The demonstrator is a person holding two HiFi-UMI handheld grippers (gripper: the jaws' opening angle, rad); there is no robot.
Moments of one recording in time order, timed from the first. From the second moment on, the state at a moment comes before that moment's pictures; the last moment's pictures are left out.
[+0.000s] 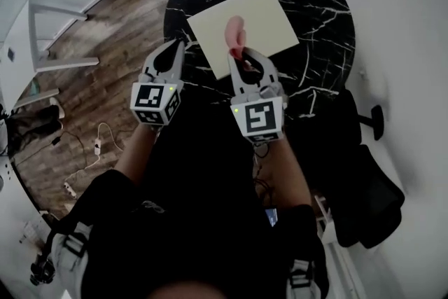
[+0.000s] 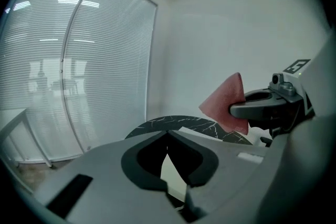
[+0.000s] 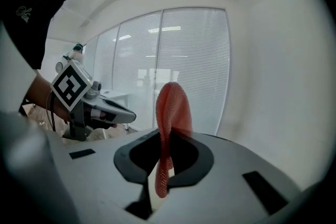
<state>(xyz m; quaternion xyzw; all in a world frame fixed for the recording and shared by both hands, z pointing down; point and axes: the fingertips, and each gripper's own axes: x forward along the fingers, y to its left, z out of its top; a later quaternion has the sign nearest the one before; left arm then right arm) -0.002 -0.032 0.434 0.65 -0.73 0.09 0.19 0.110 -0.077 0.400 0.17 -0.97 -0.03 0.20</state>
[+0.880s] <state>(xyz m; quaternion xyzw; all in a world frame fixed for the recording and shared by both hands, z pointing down) -0.107 -0.052 0.571 0.62 -0.73 0.07 0.30 -0.044 -0.109 0.562 0.04 -0.86 -0.19 0.47</state>
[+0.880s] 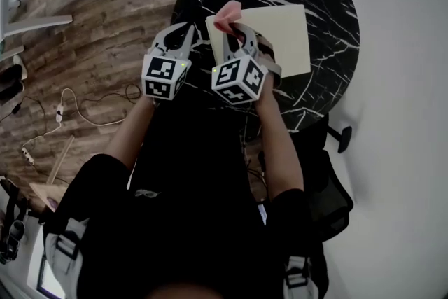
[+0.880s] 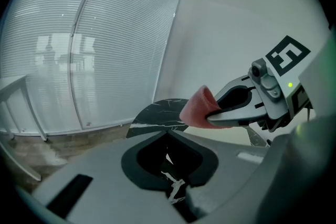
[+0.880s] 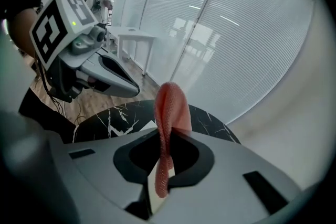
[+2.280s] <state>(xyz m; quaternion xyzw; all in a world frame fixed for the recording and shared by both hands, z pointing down) -0.098 -0.068 0.625 0.65 -0.68 0.12 0.34 -0.032 -0.097 0.641 0.03 -0.87 -0.01 0.49</state>
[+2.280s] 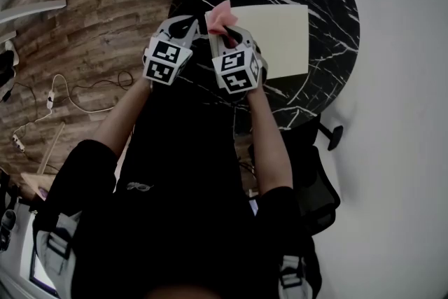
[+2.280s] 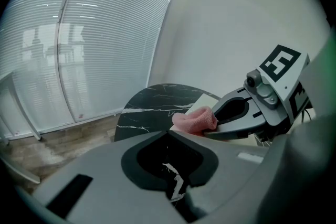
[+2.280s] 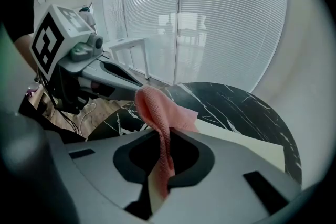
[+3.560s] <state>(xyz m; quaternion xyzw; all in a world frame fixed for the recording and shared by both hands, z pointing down) -0.071 -0.065 0.620 0.65 -0.67 0.12 0.34 0.029 -0.068 0.638 0.04 -0.87 0.01 0.49</state>
